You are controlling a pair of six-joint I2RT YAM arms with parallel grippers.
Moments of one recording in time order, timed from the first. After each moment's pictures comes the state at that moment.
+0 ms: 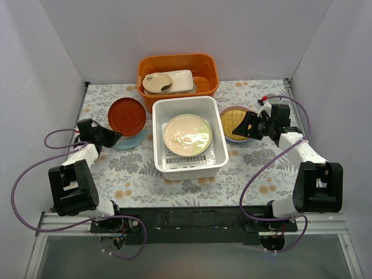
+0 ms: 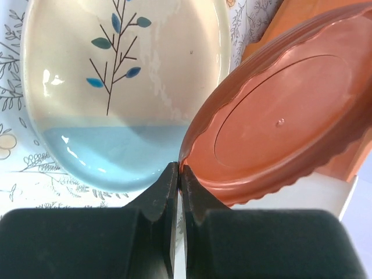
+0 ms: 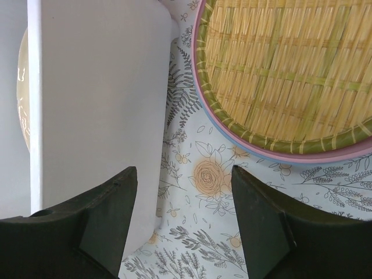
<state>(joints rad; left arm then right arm) 0.27 1.45 0.72 0.03 0.36 -0.97 0.02 1.42 0.89 -0.22 -0.62 0.29</state>
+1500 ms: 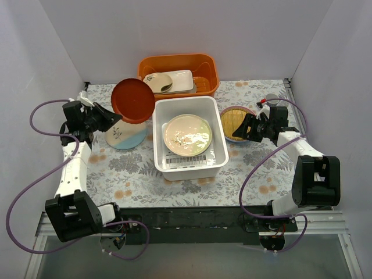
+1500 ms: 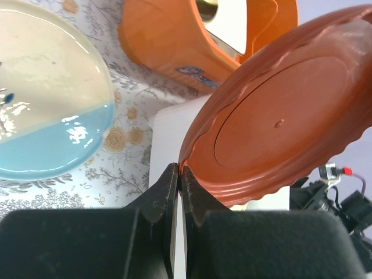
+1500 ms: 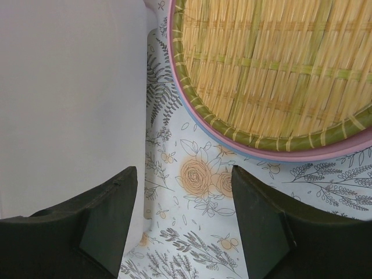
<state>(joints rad) 0.25 1.20 0.98 -0.28 0.55 -0.68 0.01 1.48 0.87 -0.21 -0.60 0.29</state>
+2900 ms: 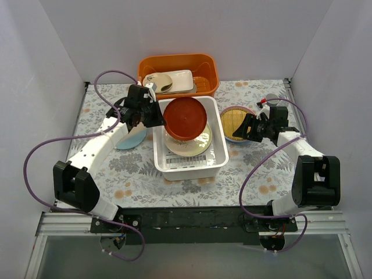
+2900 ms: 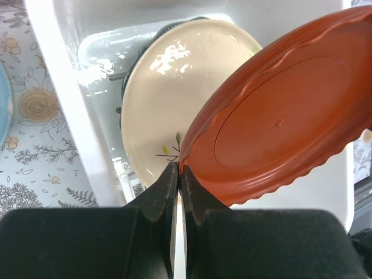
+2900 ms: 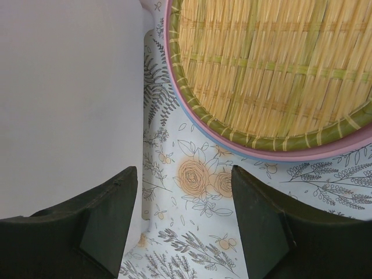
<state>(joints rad) -0.39 1.48 1.35 -0.62 0.19 -0.48 0.01 1.48 0.87 -0.21 -0.59 0.28</state>
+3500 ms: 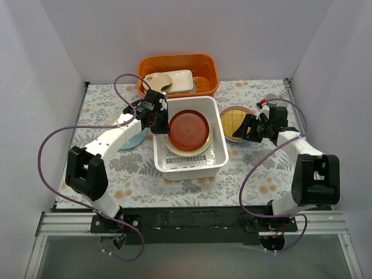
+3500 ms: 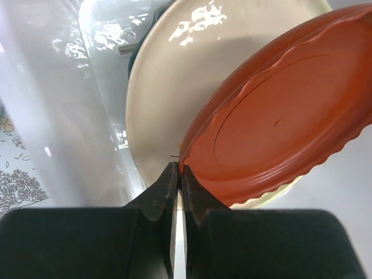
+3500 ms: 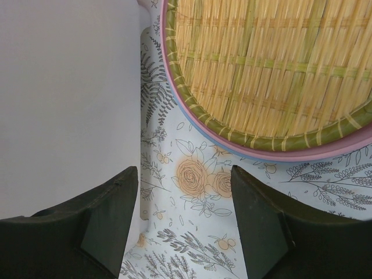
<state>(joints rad) -0.48 1.62 1.38 -0.69 0.08 -0.47 0.01 1.49 0.87 -0.20 -0.59 0.28</state>
